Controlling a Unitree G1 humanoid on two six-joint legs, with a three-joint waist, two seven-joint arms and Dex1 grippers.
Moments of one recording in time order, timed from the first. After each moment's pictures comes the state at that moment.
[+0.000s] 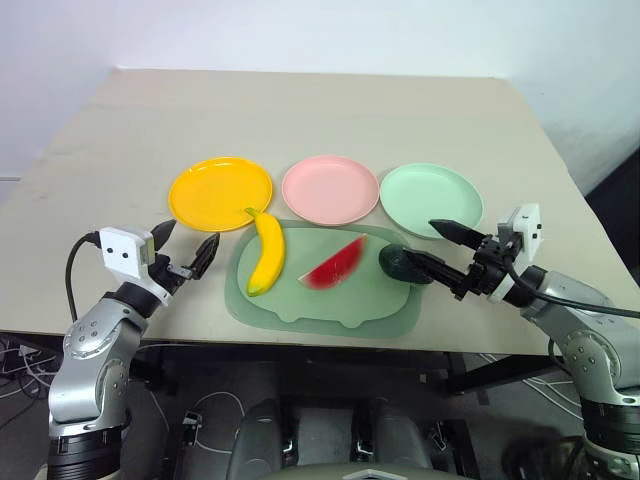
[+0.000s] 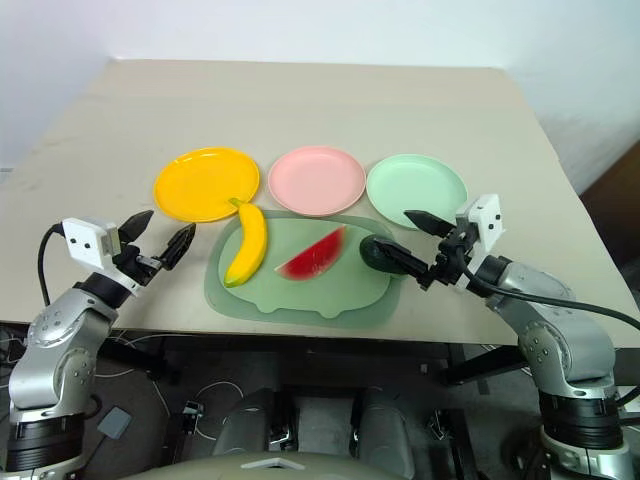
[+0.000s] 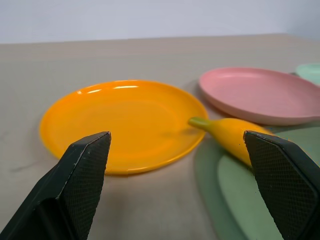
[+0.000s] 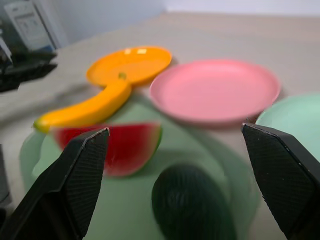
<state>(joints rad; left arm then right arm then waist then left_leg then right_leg) -0.02 0.43 0.31 -0.28 -0.47 0.28 -0.50 -0.14 -0.64 -0.22 -0.36 0.69 0.59 0.75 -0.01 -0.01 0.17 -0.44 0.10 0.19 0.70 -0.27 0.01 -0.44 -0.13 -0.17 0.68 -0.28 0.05</state>
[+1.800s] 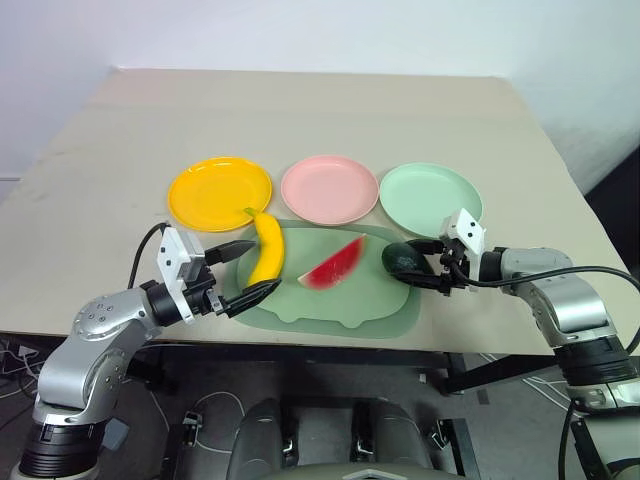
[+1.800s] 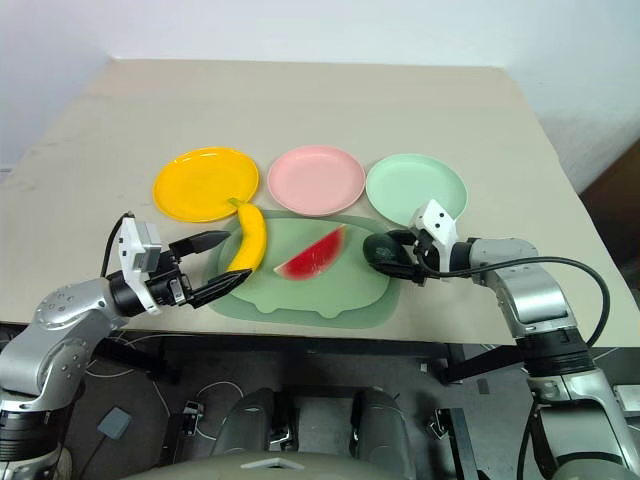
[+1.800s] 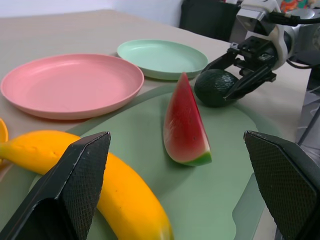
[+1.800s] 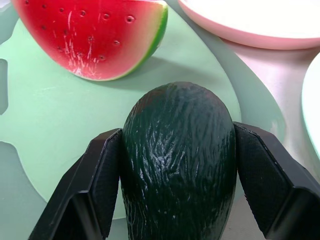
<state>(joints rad) -0.05 0.62 0.17 -0.39 -0.62 0.43 -0.87 -0.42 -0.72 0.07 0.04 0.35 0.45 1.07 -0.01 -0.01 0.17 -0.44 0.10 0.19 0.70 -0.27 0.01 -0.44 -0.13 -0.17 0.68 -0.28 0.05</state>
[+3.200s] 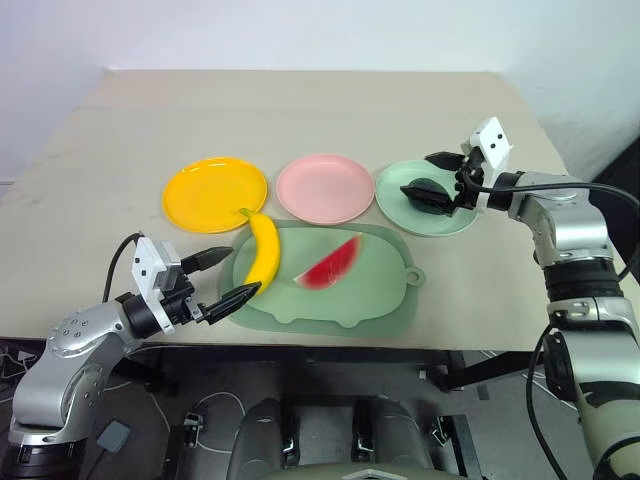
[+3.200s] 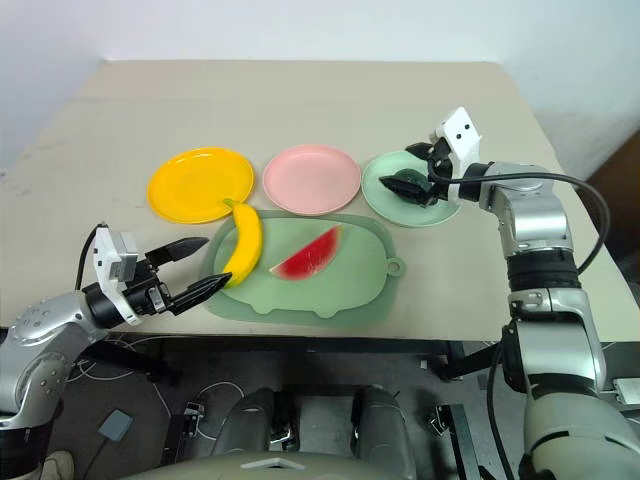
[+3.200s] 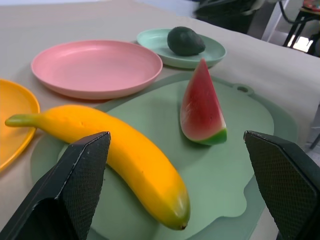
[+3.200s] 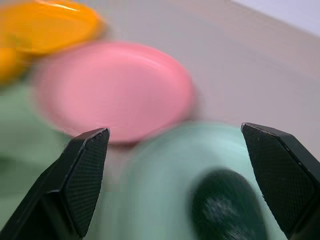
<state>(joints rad) 0.04 0.64 0.26 -0.40 -0.64 0.41 -0.87 -0.81 -0.65 -0.01 0.35 0.29 0.39 1.10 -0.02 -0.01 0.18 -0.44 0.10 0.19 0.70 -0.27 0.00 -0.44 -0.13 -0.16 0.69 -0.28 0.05</state>
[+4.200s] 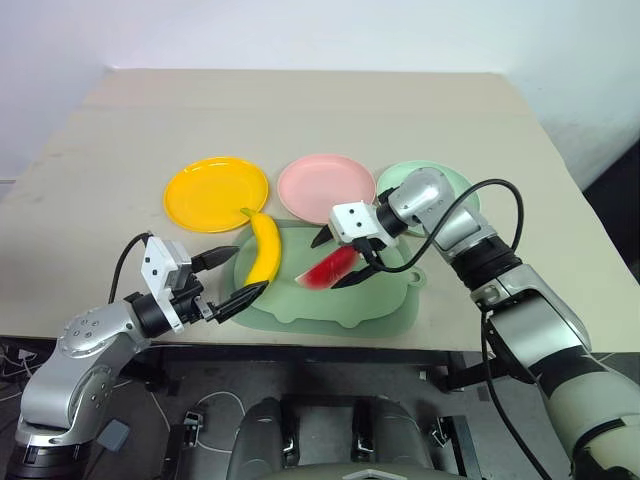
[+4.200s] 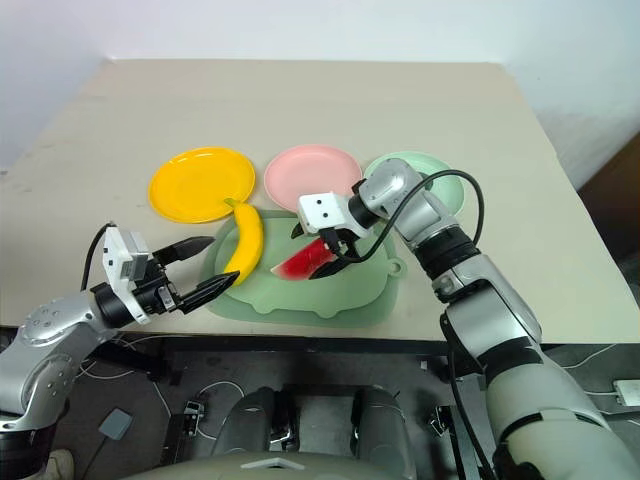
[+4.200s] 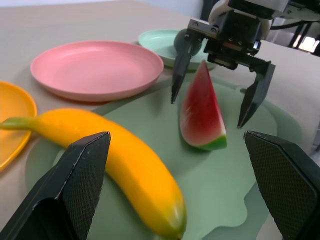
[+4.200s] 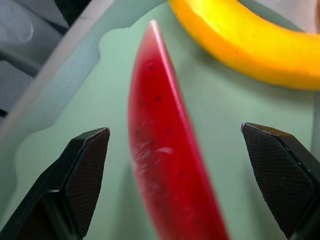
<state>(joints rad) 0.05 0.64 0.22 -0.44 -0.64 0.41 -0.80 -1.06 -0.40 0.50 0.60 -0.05 -0.06 1.50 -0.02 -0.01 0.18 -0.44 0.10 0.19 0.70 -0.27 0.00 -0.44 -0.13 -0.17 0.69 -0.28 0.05</state>
